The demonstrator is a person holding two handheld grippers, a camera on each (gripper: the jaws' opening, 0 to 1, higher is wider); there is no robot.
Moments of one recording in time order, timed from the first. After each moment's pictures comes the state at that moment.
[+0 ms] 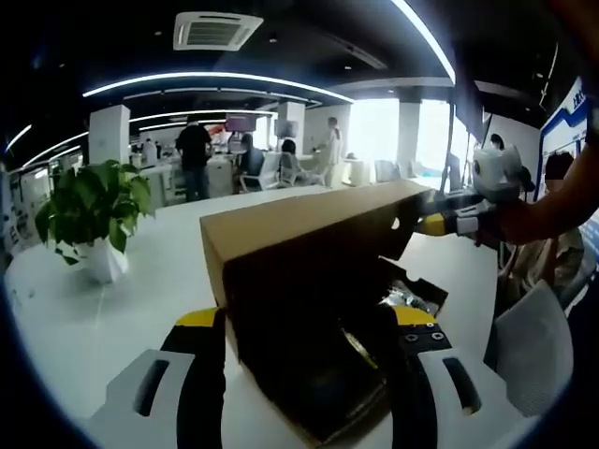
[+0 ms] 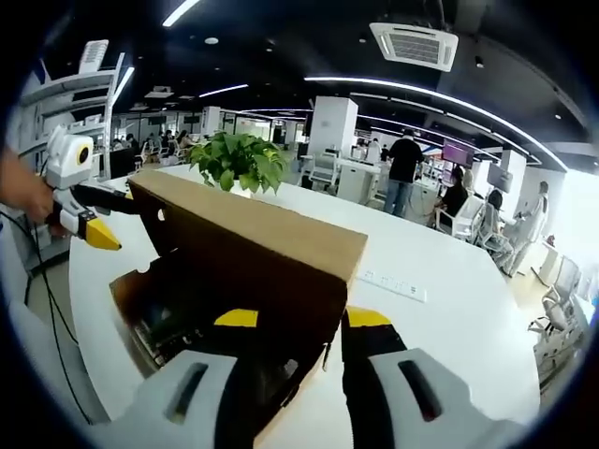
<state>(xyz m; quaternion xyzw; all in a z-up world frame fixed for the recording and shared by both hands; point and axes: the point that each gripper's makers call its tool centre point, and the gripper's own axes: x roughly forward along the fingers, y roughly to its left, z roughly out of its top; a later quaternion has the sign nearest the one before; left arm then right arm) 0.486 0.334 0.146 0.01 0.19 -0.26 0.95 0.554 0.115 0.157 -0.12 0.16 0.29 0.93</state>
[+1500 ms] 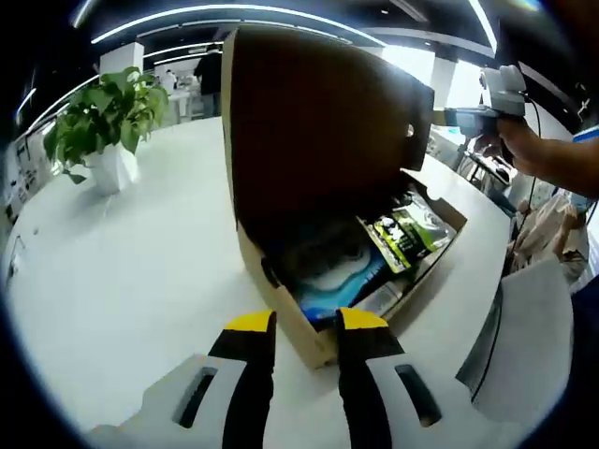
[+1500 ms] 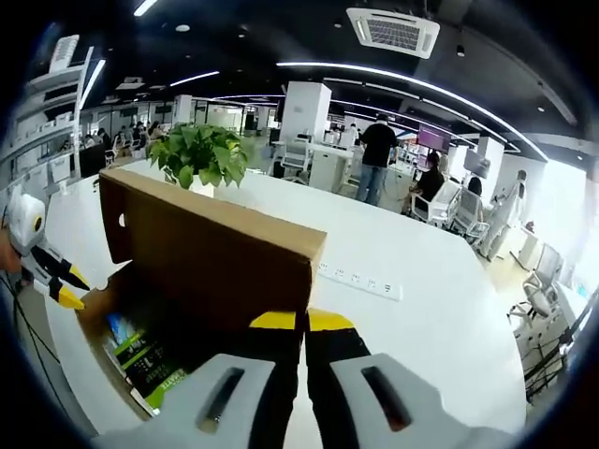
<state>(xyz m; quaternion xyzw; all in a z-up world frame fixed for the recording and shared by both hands) 0.437 0.365 0.049 0.00 0.38 -0.21 0.90 0.602 0.103 0.164 -0.13 0.19 0.24 0.94</state>
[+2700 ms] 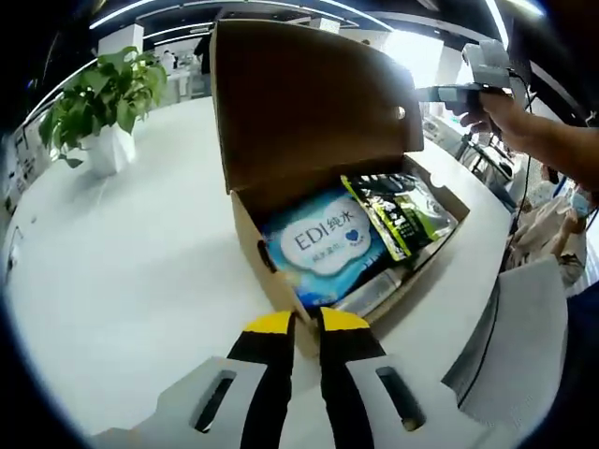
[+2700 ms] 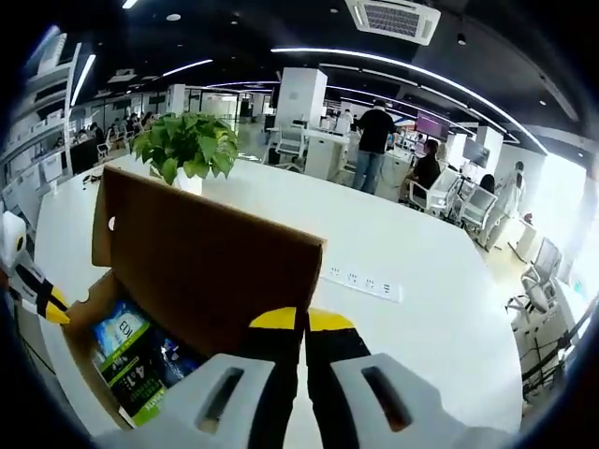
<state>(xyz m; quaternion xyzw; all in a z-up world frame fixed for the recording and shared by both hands) 0.433 0.364 0.043 0.00 0.41 -0.21 0.89 0.653 0.111 0.153 -0.13 0.22 0.23 0.94</state>
